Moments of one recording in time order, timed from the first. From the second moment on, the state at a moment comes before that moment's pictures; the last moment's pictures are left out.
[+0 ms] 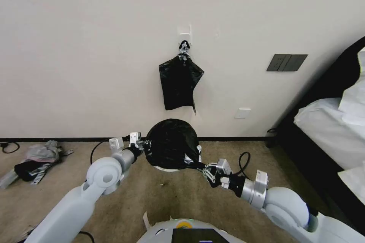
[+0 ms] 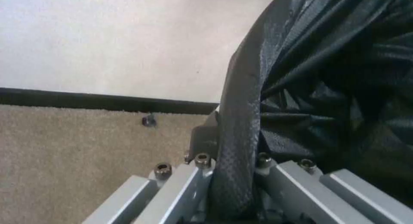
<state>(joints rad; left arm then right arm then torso) 1.21 -0.82 -0.35 -2.23 -1.33 0.53 -0.54 -1.62 0.59 0.39 2.34 0.65 -0.06 -0.31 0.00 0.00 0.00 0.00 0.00</state>
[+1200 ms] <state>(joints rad) 1.22 -0.87 -0.33 -2.28 -1.40 0.53 -0.61 -1.56 0.77 0.21 2.11 0.23 0.18 -0.38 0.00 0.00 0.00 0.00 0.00</state>
